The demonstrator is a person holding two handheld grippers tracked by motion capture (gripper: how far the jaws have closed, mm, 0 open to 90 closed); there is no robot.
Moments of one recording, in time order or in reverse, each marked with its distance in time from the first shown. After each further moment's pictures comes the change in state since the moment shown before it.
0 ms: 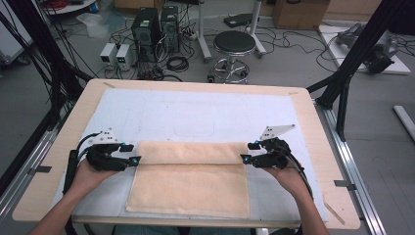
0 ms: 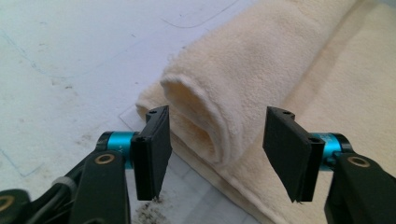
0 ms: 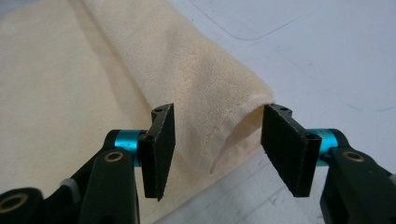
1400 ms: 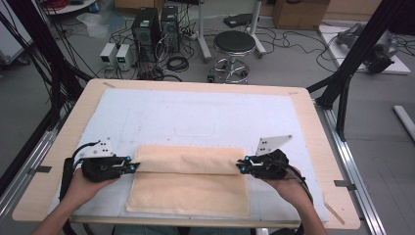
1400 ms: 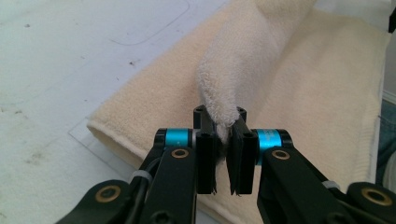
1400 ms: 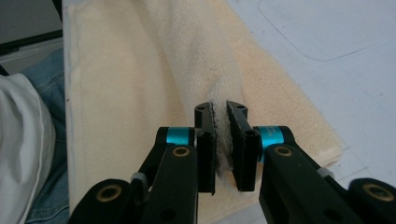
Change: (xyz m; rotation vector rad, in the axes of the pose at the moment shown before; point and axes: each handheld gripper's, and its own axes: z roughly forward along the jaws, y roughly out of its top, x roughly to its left) left arm -0.037 -0.008 -0.023 -0.047 -0.114 0.106; right arm 0.045 0.004 -0.014 -0.006 0.117 -0.153
